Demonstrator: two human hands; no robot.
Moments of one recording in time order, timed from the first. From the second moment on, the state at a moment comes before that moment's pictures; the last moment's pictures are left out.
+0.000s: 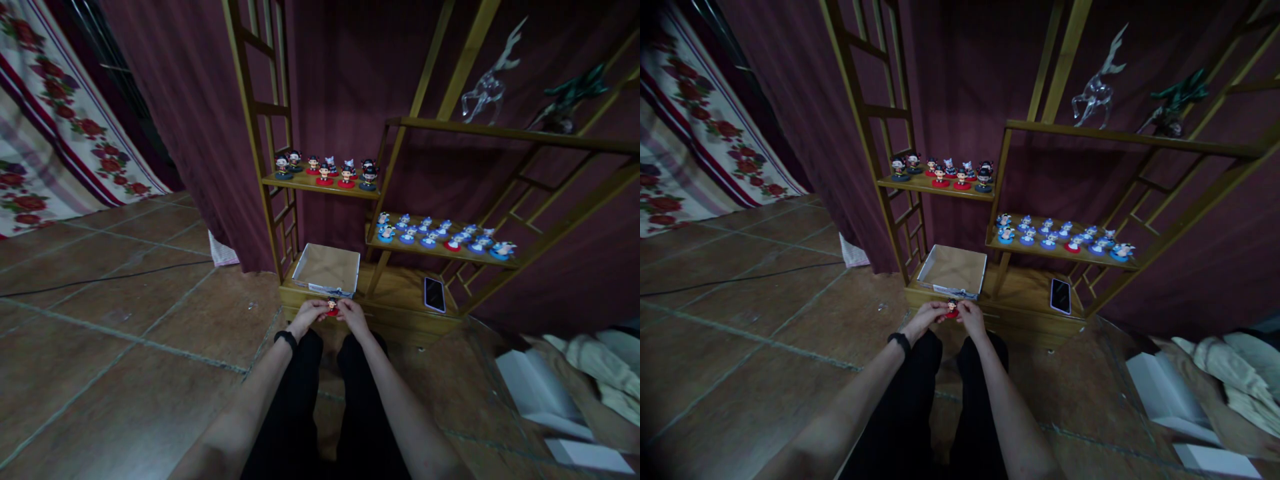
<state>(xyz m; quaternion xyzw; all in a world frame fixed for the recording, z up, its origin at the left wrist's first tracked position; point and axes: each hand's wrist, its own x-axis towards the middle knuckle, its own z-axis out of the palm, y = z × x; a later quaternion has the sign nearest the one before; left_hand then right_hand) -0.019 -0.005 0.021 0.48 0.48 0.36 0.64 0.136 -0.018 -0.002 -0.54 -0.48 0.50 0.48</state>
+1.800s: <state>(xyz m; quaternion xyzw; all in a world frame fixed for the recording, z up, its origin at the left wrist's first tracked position) -0.010 -0.012 0.014 0.64 0.48 0.42 0.42 0.133 -0.019 -0.004 -0.53 -0.40 0.53 0.52</state>
